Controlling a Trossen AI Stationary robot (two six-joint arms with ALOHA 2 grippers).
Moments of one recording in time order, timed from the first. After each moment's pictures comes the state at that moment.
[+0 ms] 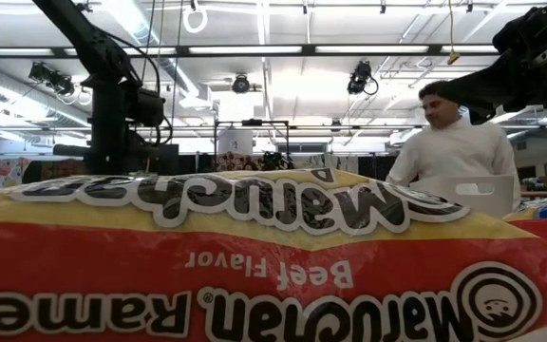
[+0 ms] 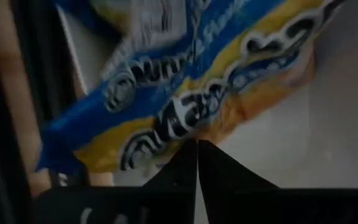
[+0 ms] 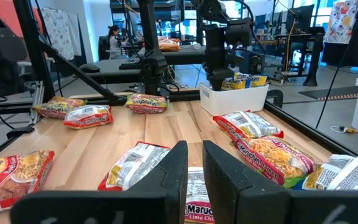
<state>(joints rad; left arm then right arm) 0.99 1.48 0.87 -0.84 -0.09 -0.54 0.01 0.09 0.01 0.08 0.14 0.02</state>
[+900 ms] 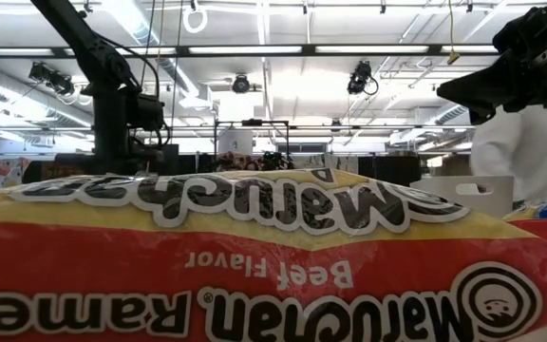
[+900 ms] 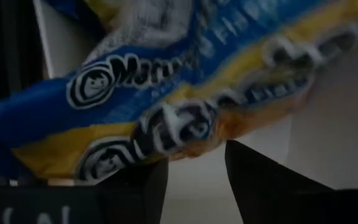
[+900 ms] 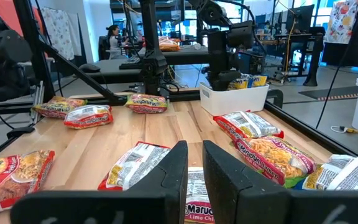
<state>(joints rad) 1.02 1.51 0.84 -0.73 -0.05 -0.67 0.01 0.09 0.01 0.08 0.14 0.02</state>
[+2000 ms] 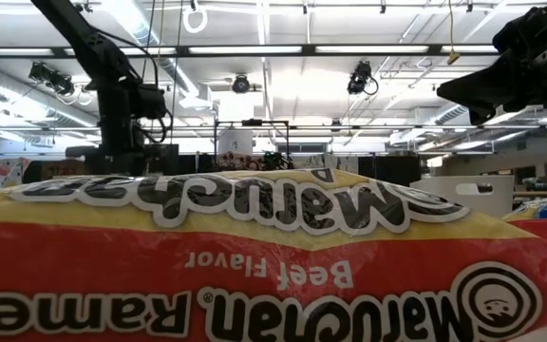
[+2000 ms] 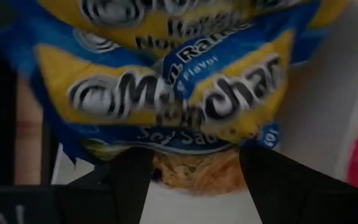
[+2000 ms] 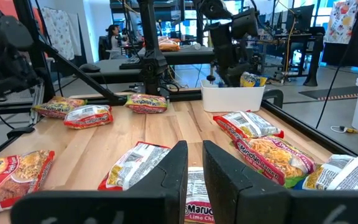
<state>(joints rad) 1.04 1.48 0.89 -0.66 -0.20 -0.57 0.01 0.09 0.01 0.08 0.14 0.02</state>
